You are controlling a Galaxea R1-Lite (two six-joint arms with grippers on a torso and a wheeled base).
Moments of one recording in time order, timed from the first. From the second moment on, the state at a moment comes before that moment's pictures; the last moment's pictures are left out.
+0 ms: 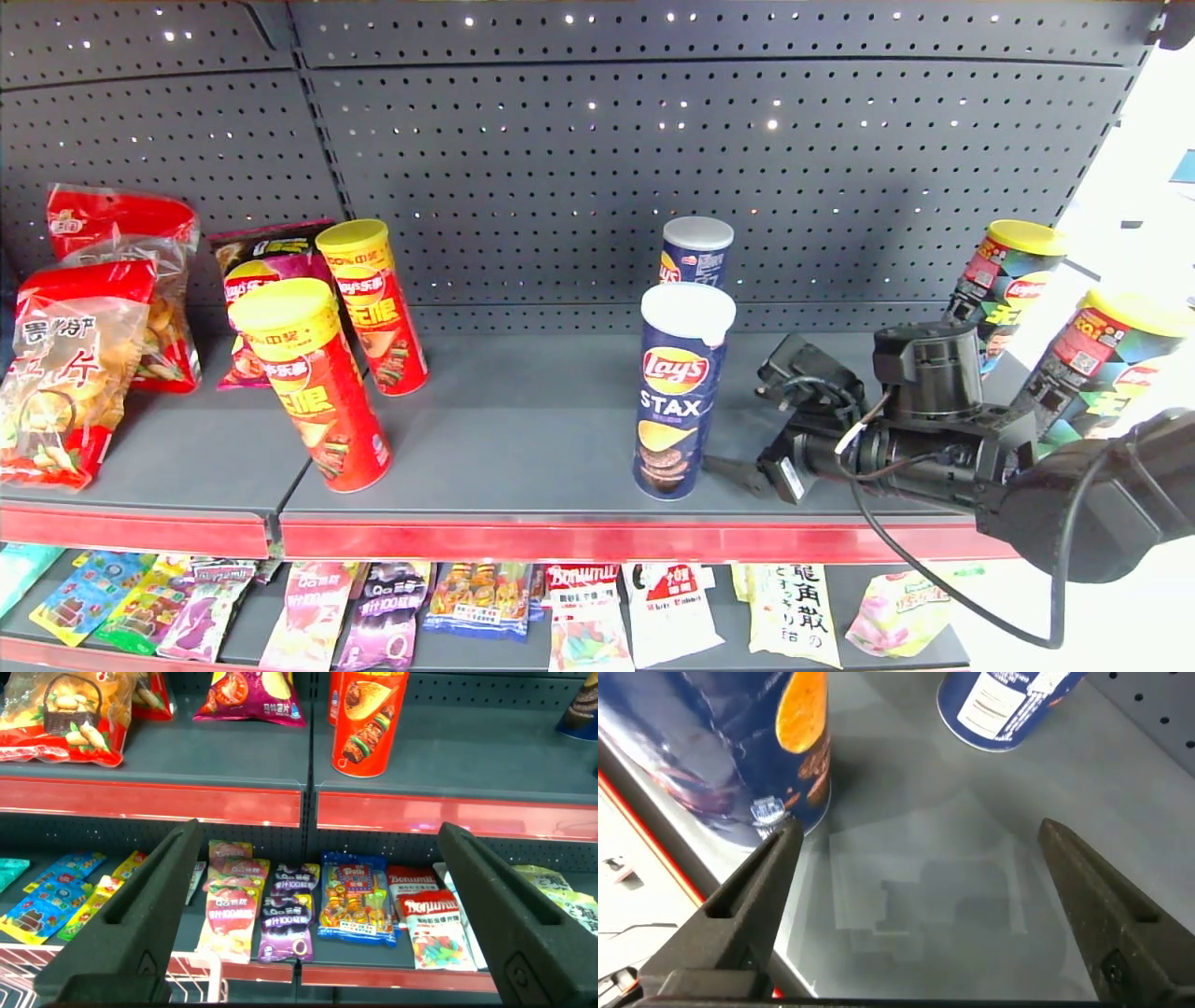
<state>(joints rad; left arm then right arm) 0.00 0.00 0.00 0.00 0.03 -0.03 0.44 1.85 -0.70 -0.68 0.17 -0.42</state>
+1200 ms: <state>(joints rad) 0.00 0.00 0.00 0.00 0.03 -0.03 0.30 0.87 -0.04 -0.52 0.17 -0.30</state>
